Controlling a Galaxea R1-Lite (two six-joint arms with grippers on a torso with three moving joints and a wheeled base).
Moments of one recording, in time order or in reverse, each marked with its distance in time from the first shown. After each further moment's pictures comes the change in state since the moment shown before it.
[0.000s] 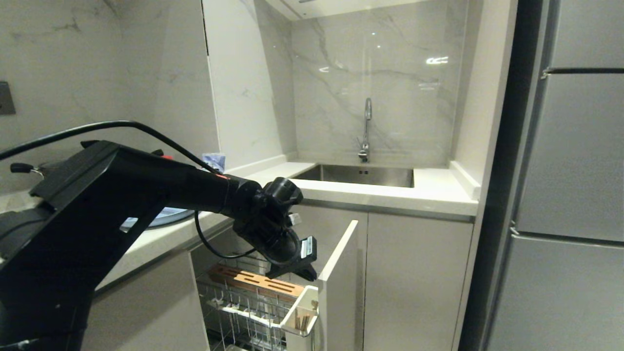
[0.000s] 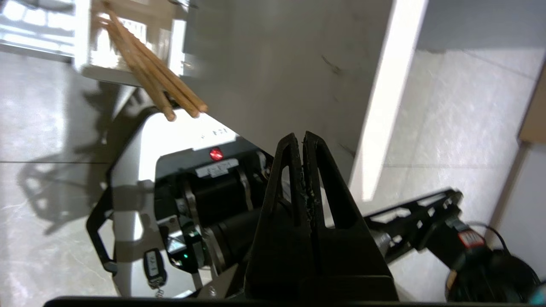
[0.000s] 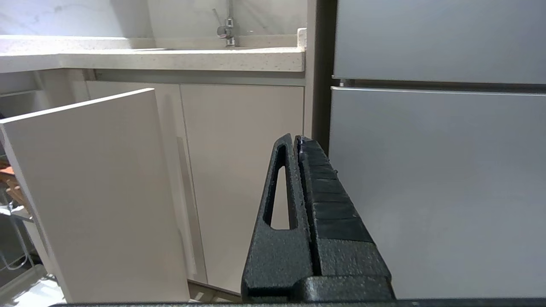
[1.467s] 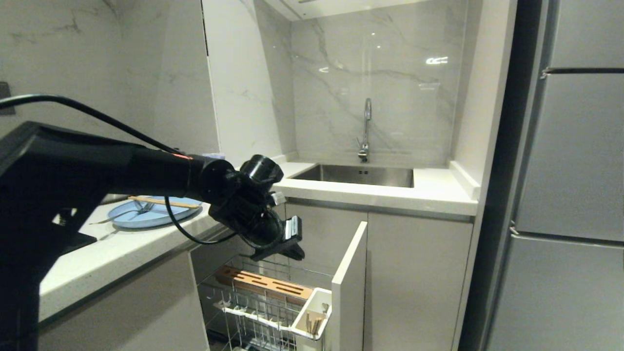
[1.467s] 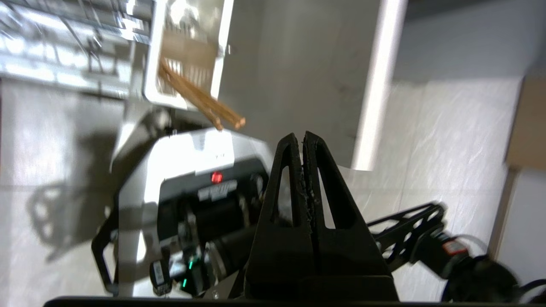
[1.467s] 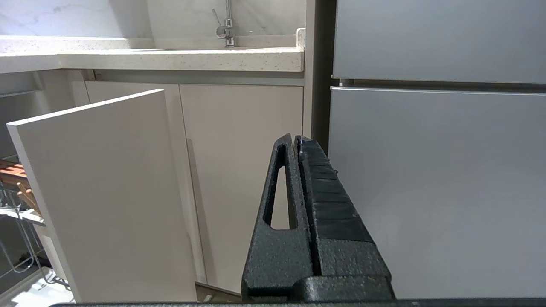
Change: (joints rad) left arm 0.063 -0.132 0.015 -0.007 0.040 0.011; right arm 0.000 0.000 0.000 0.000 0.000 0.000
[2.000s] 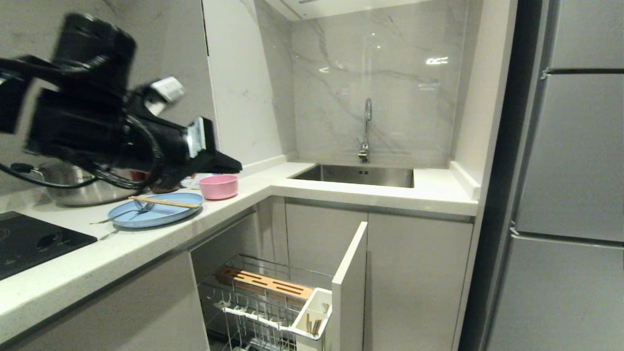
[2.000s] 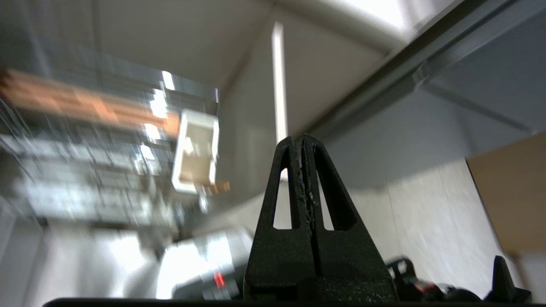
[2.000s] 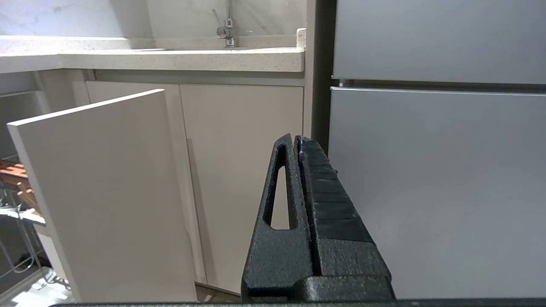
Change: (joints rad) left arm 0.104 -0.506 -0.006 0.001 0.103 0.085; right arm 0.000 0.000 0.000 0.000 0.000 0.000
